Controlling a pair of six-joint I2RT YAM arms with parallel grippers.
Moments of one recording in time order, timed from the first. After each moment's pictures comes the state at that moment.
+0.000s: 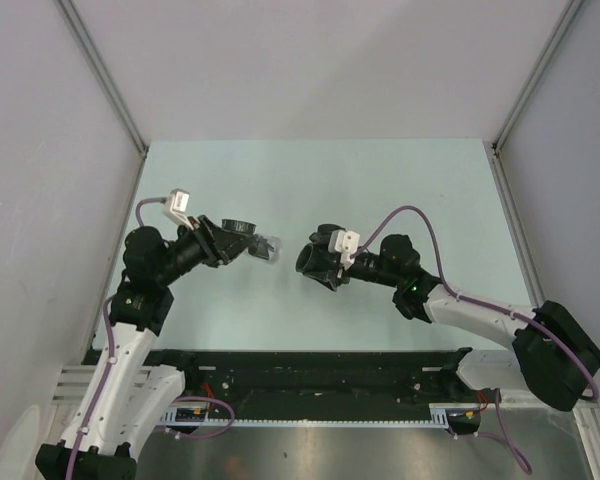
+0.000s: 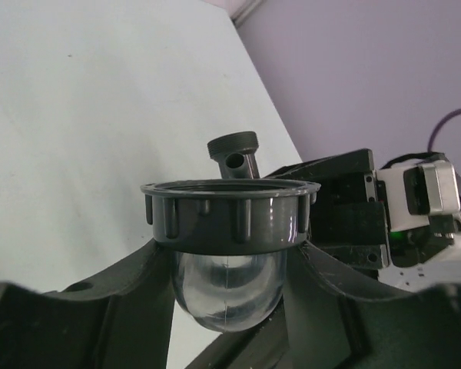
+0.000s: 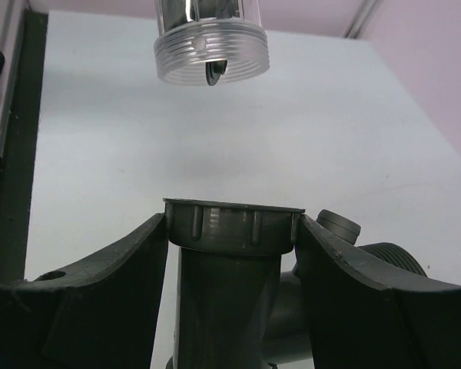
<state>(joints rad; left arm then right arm) -0.16 0.68 0.68 -0.18 0.58 -0.66 0.78 1.27 0.58 0.62 -0.49 -0.30</state>
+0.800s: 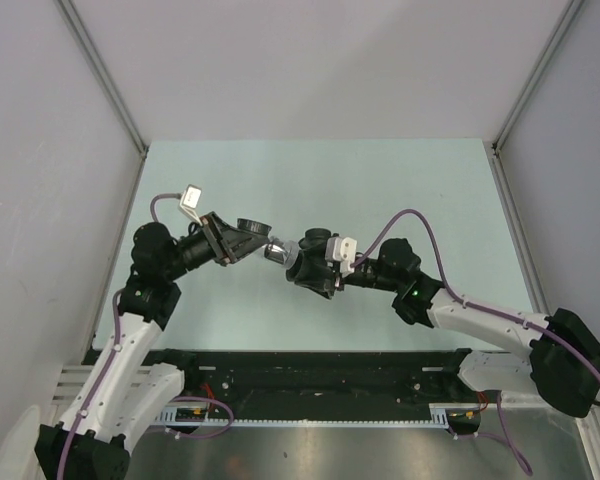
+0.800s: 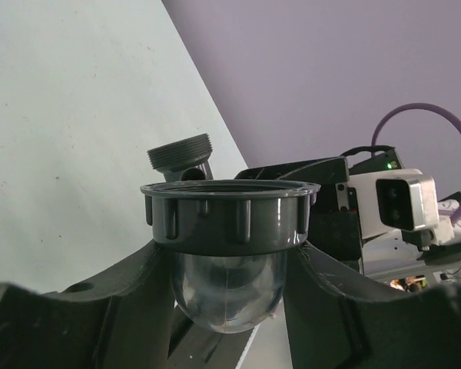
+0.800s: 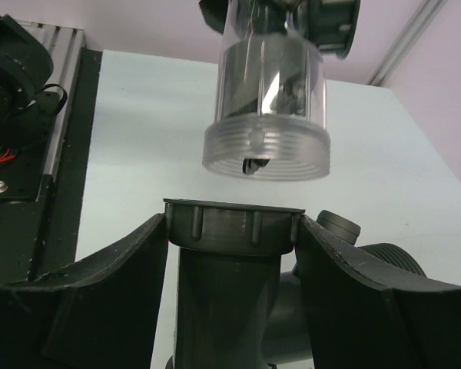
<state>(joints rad) -0.22 0.74 0.68 -0.01 0.72 -0.86 0.84 1.18 0.61 0.59 -0.54 -0.26</state>
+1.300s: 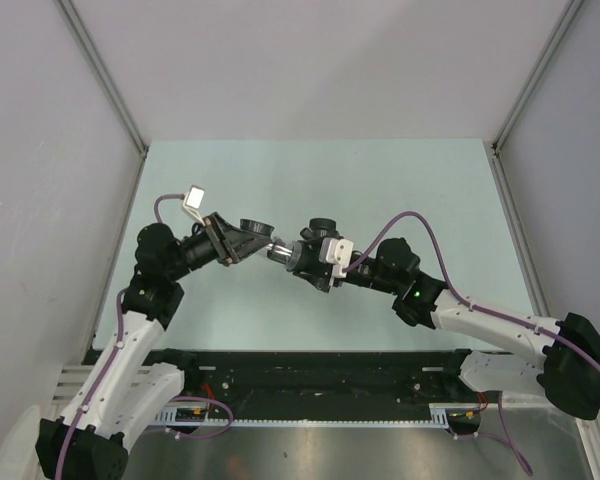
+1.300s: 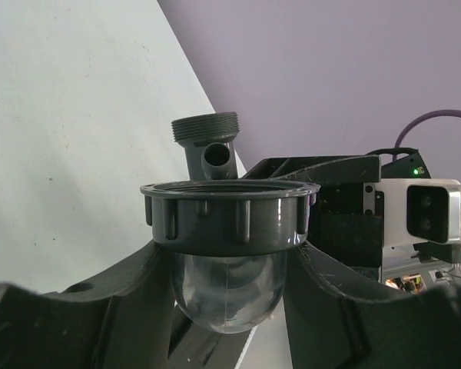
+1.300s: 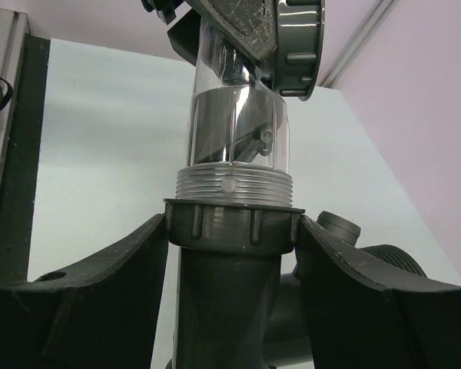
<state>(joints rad) -0.24 0.76 0.65 0.05 0.72 -0.89 0.91 1.14 0.68 0.49 -0.36 -0.38</state>
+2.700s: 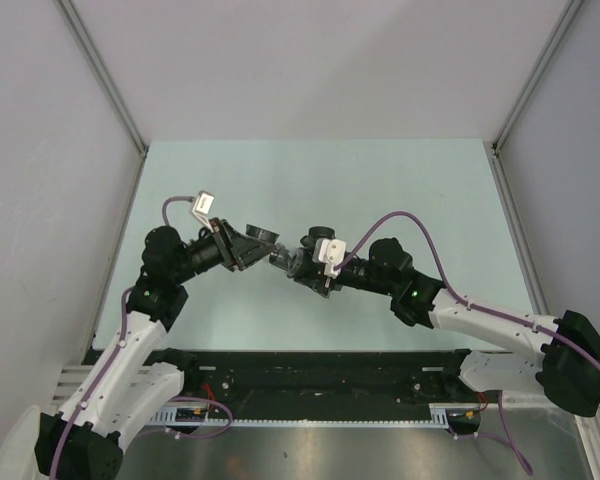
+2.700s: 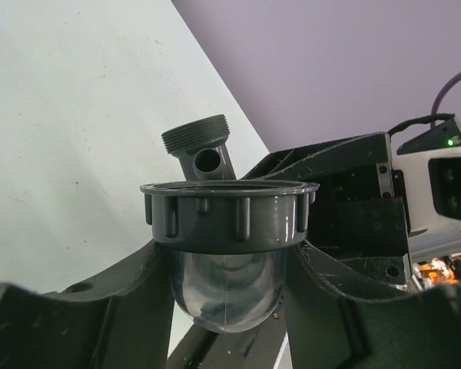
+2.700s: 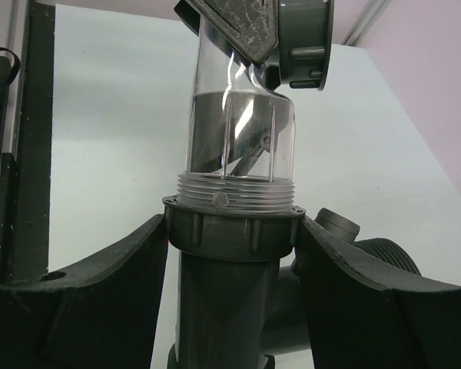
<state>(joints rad) -0.29 0.76 0.61 0.07 0.69 -0.76 0.94 1.15 0.70 0.37 -0.32 -0.37</state>
